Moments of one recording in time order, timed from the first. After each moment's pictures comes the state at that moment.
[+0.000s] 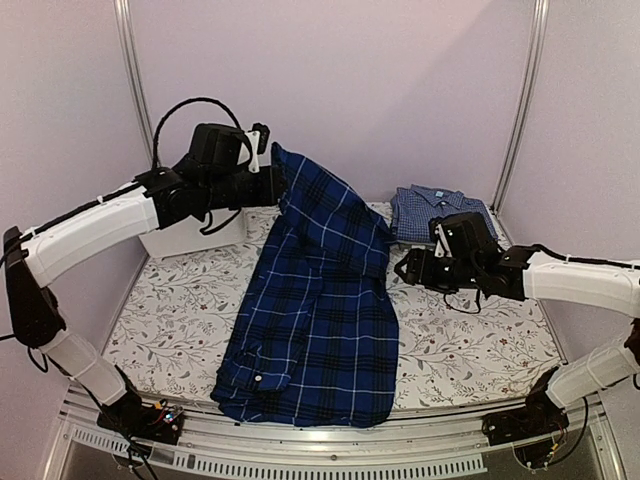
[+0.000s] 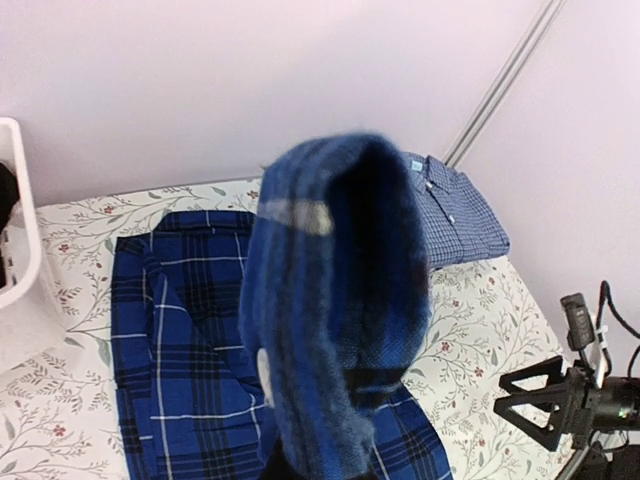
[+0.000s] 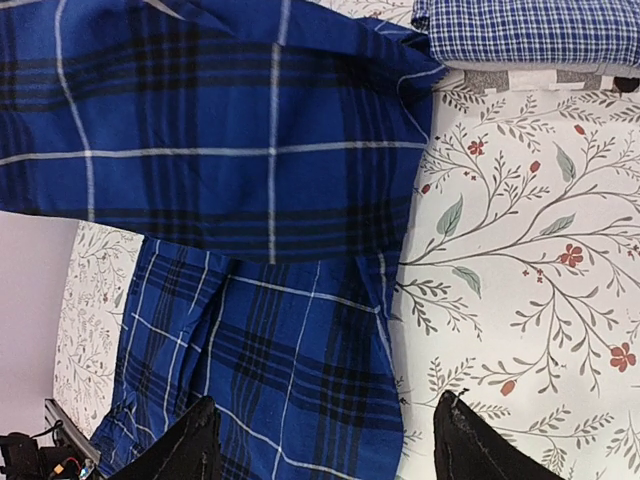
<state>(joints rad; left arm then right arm) -0.74 1.55 1.44 -0.32 -0.14 -0.41 0.69 1.32 0.83 -0.17 0.06 0.73</state>
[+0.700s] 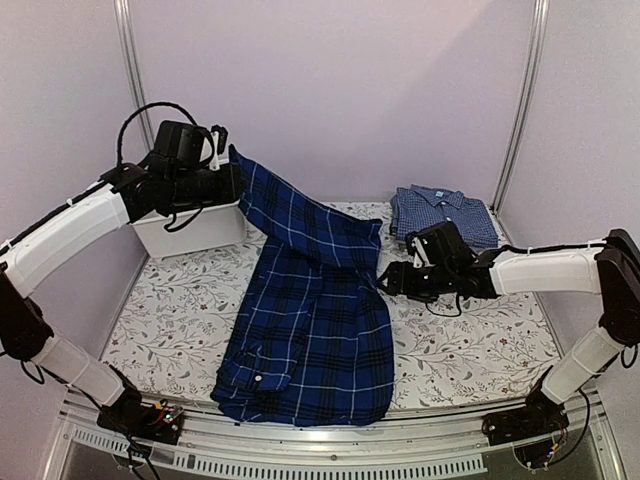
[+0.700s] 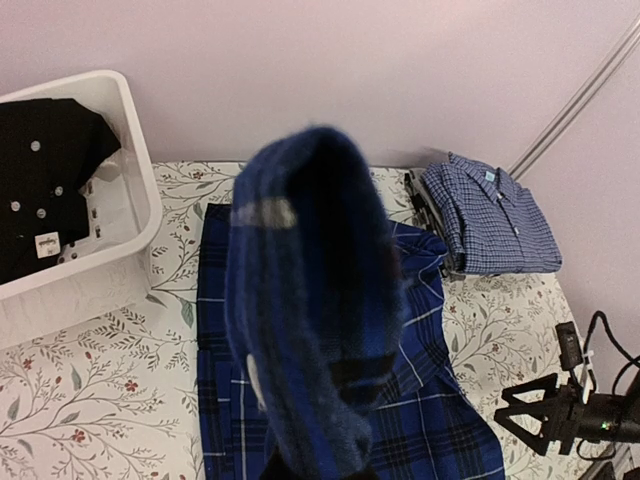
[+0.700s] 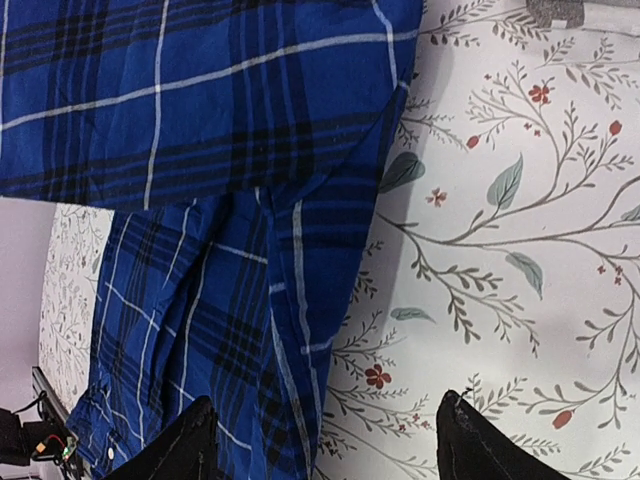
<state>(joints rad) -0.57 1.43 1.41 -0.49 -0.13 -0.43 0.69 1.56 0.87 -0.06 -0.07 0.70</state>
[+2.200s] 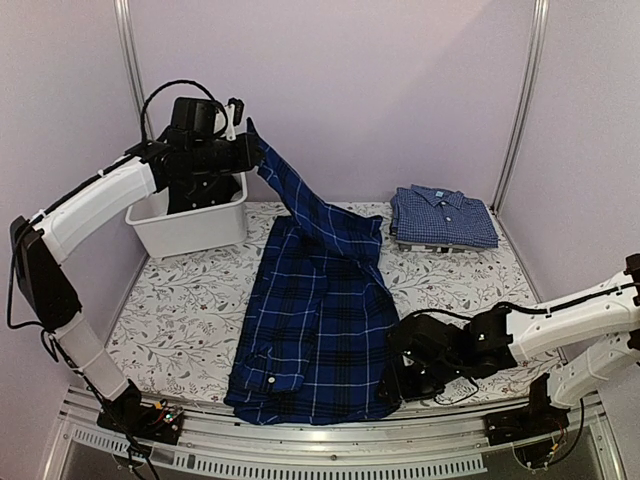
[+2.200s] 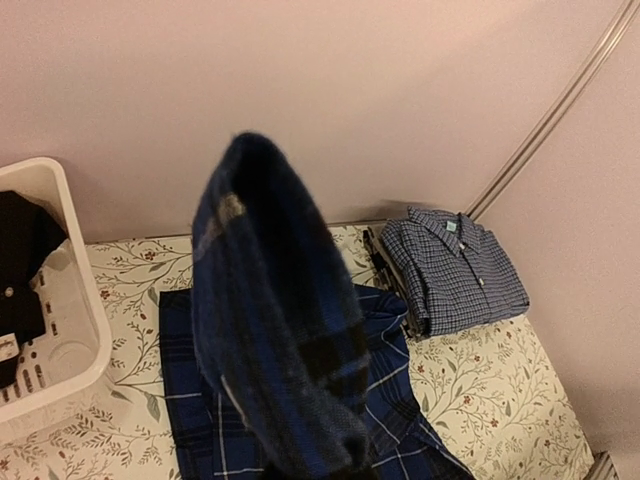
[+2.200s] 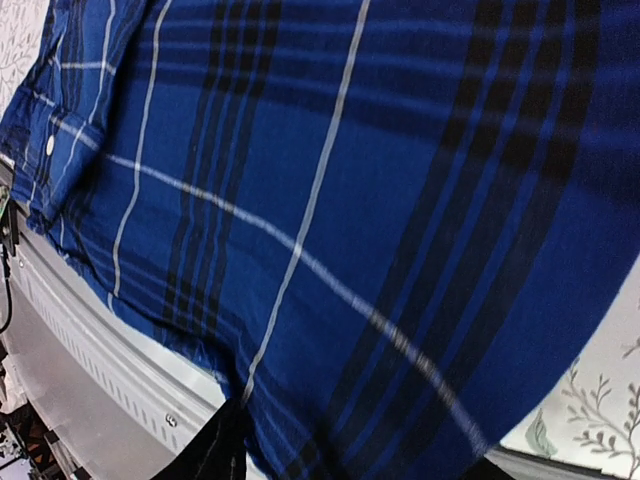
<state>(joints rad) -0.49 1.66 1.67 -0.39 0.02 -0.37 1.23 1.39 0.69 -0.38 -0.04 1.02</state>
